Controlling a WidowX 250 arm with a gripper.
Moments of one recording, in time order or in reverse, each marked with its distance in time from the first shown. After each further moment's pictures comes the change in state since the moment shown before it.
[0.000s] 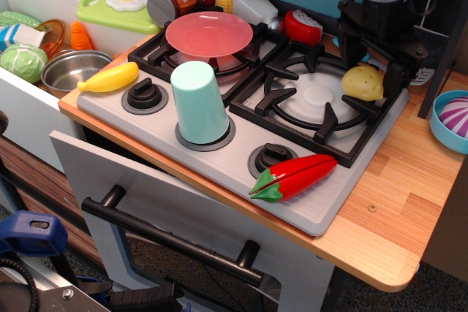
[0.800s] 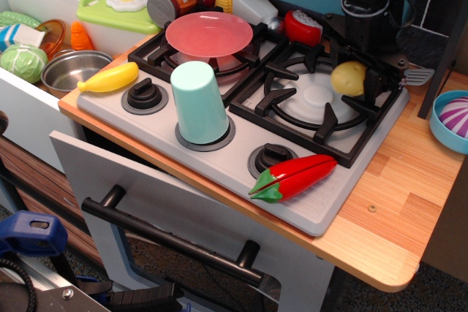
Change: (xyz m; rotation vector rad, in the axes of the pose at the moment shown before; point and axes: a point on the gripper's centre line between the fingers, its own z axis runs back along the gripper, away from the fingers) arm -0.013 0.009 -0.002 0.011 0.048 -0.002
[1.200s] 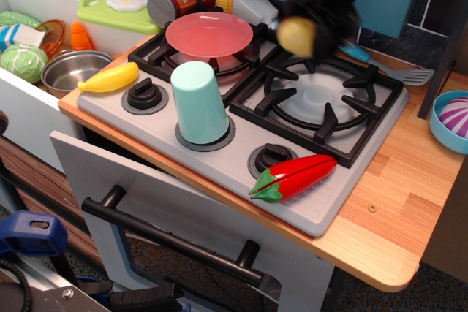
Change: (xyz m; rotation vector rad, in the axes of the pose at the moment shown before) arm -0.028 0.062 0.049 0.061 0.109 -0.115
